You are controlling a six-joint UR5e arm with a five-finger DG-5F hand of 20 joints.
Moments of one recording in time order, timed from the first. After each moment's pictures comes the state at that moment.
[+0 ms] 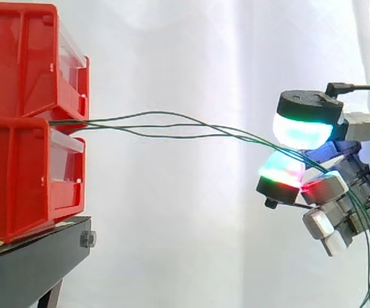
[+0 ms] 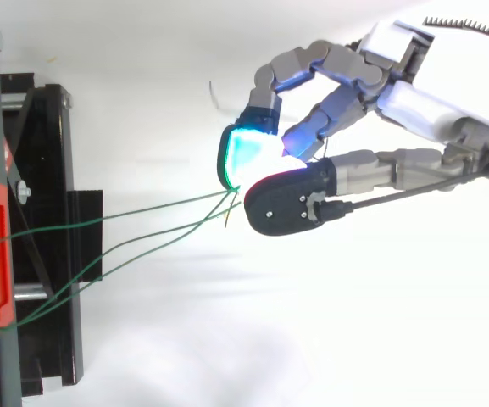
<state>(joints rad) 0.23 -2.11 -1.35 -3.01 -0.91 -0.04</state>
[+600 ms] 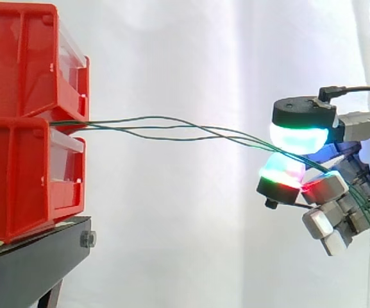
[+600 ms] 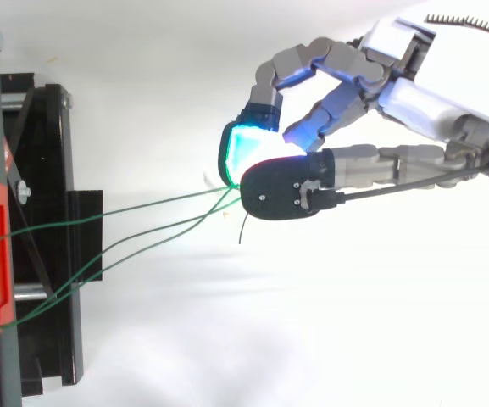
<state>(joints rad) 0.23 -2.11 -1.35 -3.02 -0.91 -0.04</state>
